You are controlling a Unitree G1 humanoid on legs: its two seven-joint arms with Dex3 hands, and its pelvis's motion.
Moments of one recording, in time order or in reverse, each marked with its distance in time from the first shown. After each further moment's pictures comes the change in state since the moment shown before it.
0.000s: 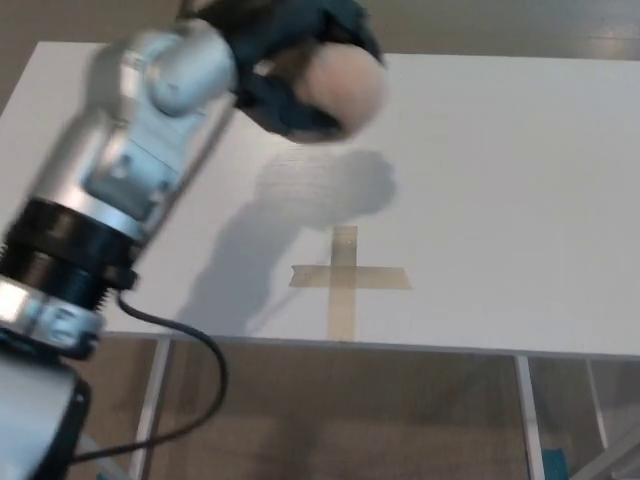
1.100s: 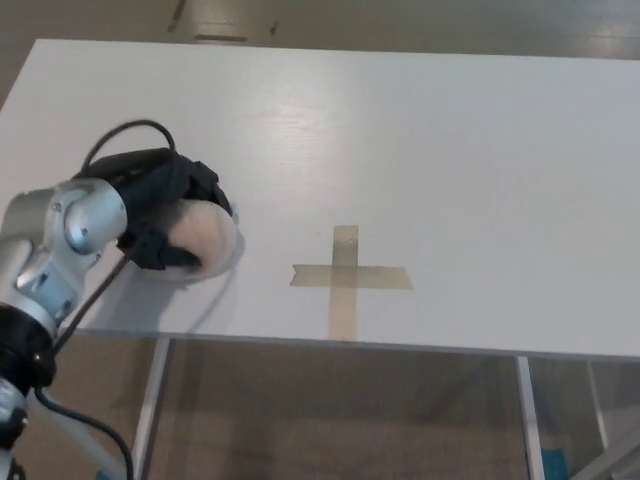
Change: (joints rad) left_arm 0.247 0.093 -0.123 0.265 0.082 -0.182 0.145; right_arm 0.019 -0.006 0.008 0.000 -0.023 0.000 0.001
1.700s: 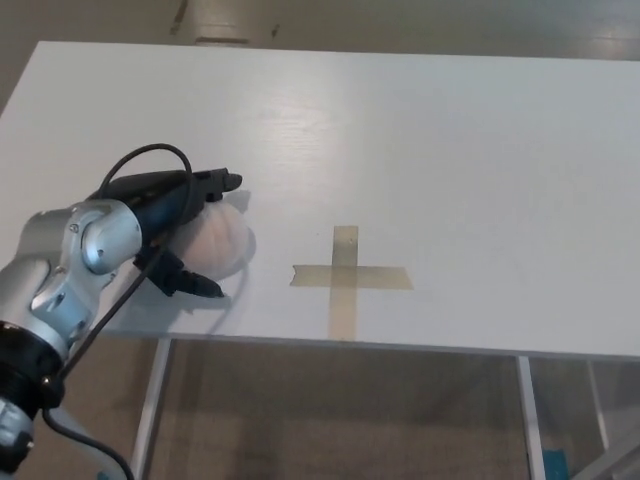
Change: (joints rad) left_arm 0.043 -0.003 -0.012 -0.080 0.013 0.056 -0.024; right_arm 0.004 0.000 -0.004 0.000 -0.003 -0.009 0.002
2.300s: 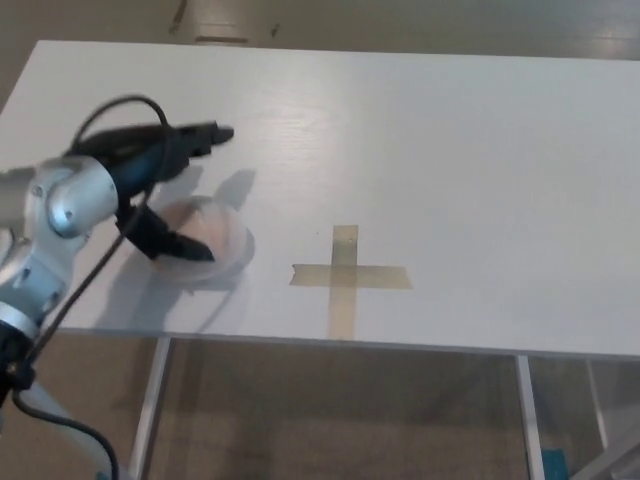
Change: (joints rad) left_arm -0.003 0.078 0.098 -0.227 -0.027 0.051 -0.109; right_arm 0.008 -0.002 0.005 0.000 -0.004 0.000 0.000
